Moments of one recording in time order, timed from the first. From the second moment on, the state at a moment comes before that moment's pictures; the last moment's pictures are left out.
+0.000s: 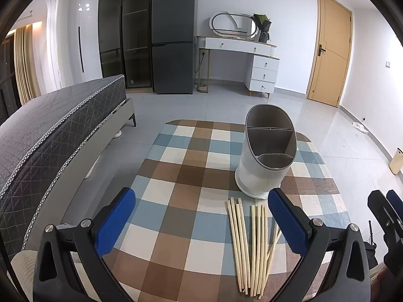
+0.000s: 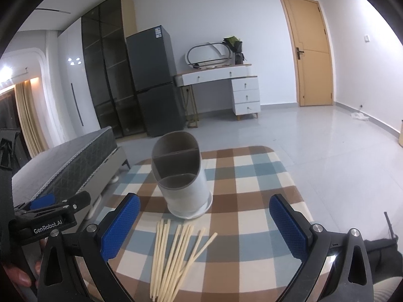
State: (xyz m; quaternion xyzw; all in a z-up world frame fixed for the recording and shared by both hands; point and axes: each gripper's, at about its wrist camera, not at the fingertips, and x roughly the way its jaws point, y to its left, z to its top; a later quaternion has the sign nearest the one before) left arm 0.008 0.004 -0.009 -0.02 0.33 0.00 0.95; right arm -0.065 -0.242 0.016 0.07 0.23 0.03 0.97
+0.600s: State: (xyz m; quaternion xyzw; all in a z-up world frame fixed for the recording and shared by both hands) left arm 0.007 0.002 -0.010 -0.02 0.33 0.00 0.94; right arm -0.064 -0.242 0.016 0.07 0.23 0.03 0.97
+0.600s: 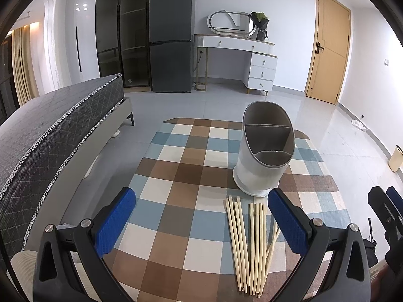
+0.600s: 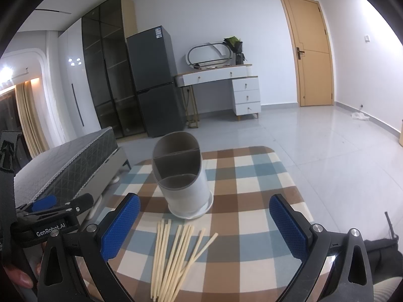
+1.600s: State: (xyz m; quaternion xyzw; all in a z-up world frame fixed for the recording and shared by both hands) left arm 0.085 -0.011 -0.126 -0.01 0.56 -0.01 0.83; right arm -0.001 -0.277 -0.028 0.19 0.34 0.02 0.92
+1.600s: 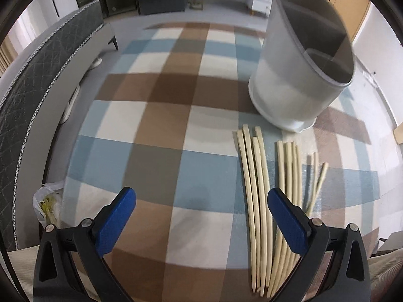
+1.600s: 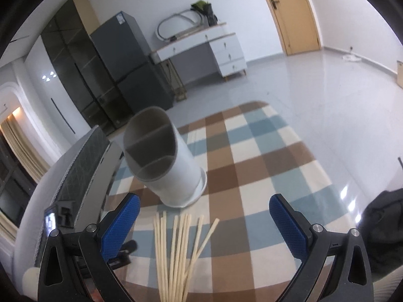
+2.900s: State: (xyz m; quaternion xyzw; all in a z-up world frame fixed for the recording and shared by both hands) left arm 0.096 -0.040 -0.120 -0.05 0.58 -0.07 0.81; right arm 0.039 -0.294 -0.079 0.24 0.47 0.04 0.85
